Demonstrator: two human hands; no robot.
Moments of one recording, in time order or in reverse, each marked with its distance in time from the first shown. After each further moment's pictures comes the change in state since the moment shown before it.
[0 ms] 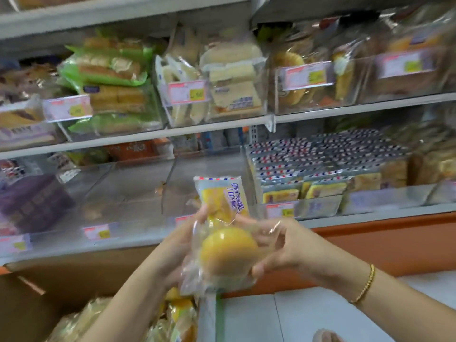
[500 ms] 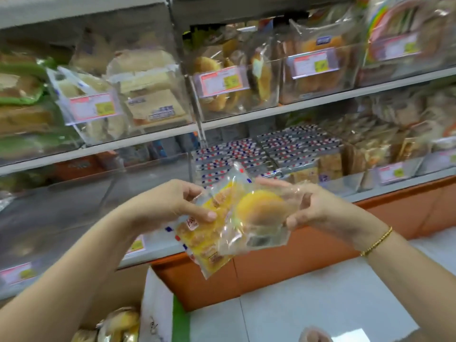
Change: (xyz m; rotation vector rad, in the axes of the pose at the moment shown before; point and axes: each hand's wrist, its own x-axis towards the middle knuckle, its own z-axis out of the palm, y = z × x) left_hand 0.083 0.049 0.091 0.913 -0.145 -0.020; right_hand -0.081 -0.017 -0.153 -0.131 0.137 -0.078
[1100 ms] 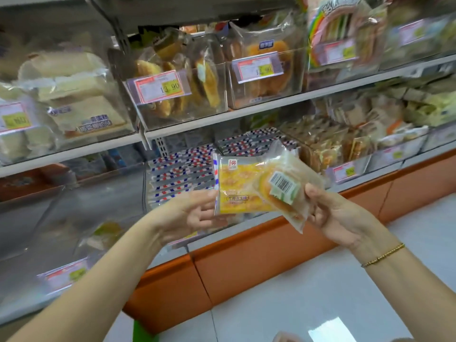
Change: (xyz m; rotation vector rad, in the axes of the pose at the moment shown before) left_hand 0.093 0.007 0.068 -0.581 -0.129 -0.013; right_hand -0.063 0.025 -0.069 0.621 0.510 -0.007
